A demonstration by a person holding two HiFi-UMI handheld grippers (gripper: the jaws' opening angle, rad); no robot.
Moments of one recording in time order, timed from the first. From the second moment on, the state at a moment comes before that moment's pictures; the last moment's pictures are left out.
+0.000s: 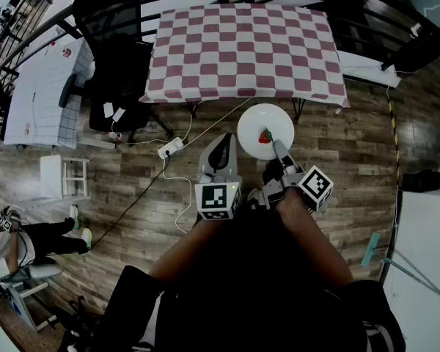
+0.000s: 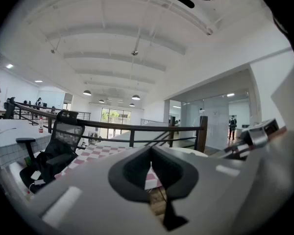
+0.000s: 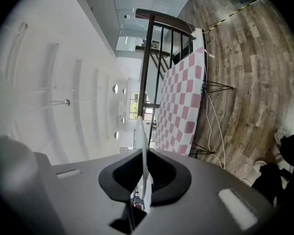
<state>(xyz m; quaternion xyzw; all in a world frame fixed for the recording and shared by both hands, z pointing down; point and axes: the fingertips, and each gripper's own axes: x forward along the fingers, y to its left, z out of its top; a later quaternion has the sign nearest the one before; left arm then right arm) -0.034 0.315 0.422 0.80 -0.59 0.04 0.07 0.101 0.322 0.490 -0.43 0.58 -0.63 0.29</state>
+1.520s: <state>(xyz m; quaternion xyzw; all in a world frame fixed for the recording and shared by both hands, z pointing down) -0.035 0.174 0.442 0.79 -0.60 0.04 0.09 0.152 0.189 0.504 -0.46 0.57 -0.61 0.31</state>
